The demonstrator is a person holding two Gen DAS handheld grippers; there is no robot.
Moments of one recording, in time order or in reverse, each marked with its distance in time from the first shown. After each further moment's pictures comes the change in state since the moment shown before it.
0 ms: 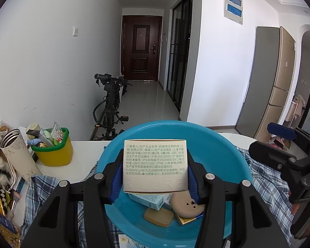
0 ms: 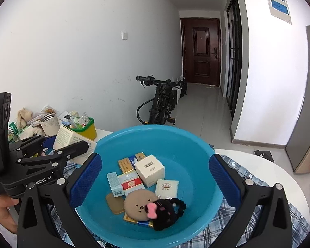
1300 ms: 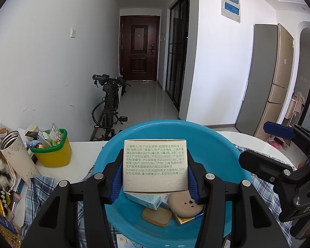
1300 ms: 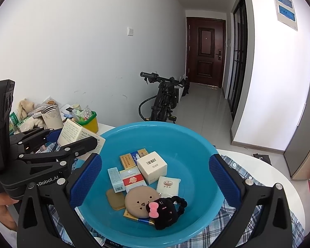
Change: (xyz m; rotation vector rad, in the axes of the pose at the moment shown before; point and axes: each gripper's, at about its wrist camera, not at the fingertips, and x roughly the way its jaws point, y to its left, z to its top) left arm -0.001 -0.010 0.000 0.020 0.004 -0.002; right arm -0.001 0.011 -0.001 -0.054 0.009 0.000
